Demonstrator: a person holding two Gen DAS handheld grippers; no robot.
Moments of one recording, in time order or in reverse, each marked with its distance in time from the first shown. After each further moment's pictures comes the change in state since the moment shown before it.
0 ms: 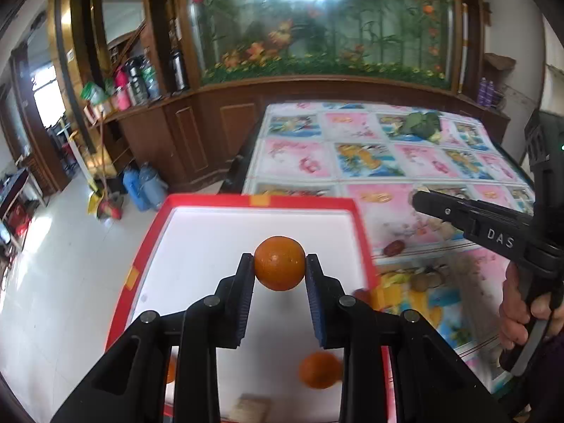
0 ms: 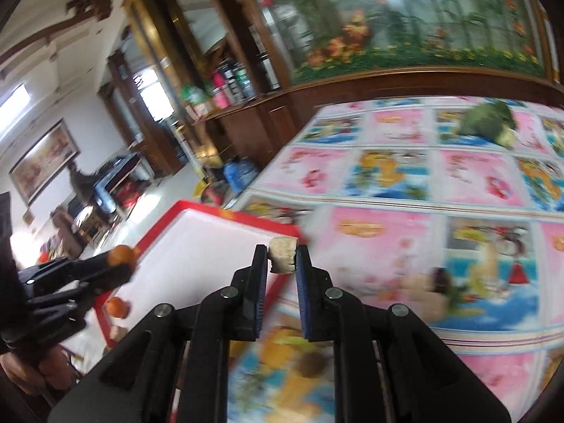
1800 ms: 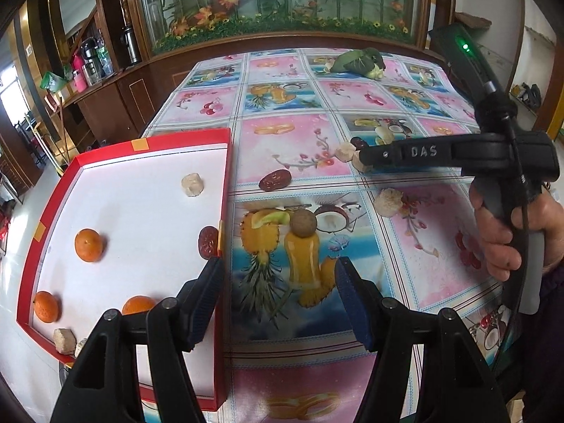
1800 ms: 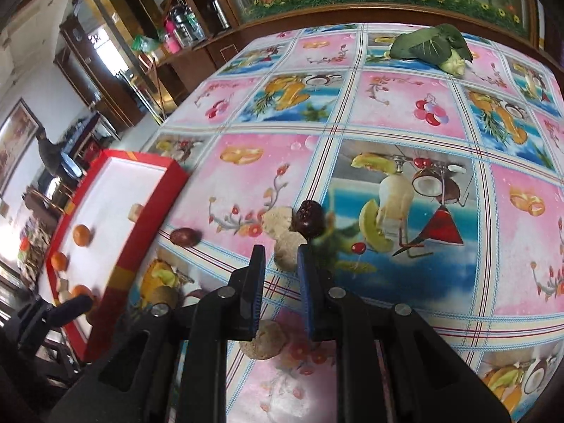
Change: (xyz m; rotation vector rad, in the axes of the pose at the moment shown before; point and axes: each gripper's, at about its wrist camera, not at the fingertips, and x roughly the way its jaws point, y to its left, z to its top) left arm 0.015 -0.123 -0.045 0.080 0.139 -0.112; right arm -0.003 -0.120 -0.023 0.072 0.268 -0.170
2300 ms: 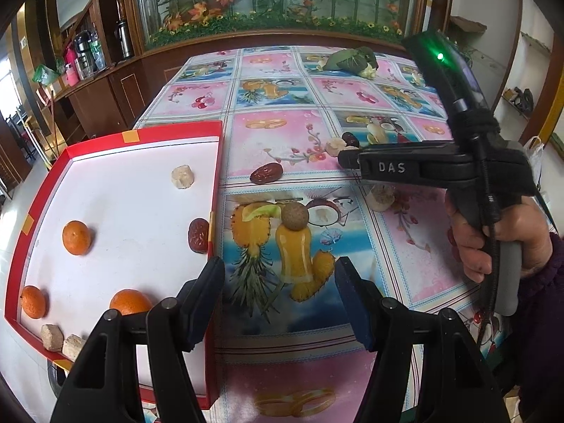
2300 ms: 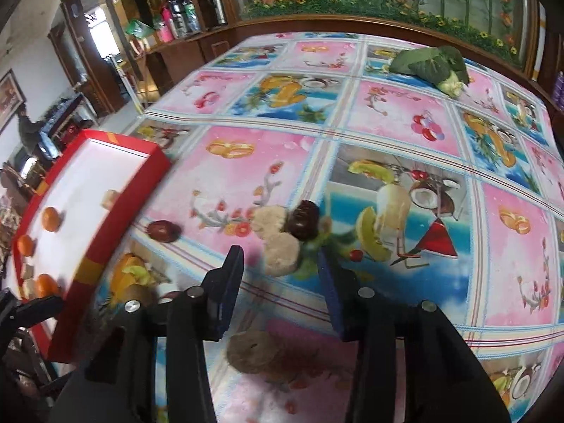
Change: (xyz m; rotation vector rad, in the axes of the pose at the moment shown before) left arm 0.002 0.001 -0.003 -0.012 0.007 -0.053; right arm 0.012 0.011 -0.003 -0.073 -0.018 -0.136
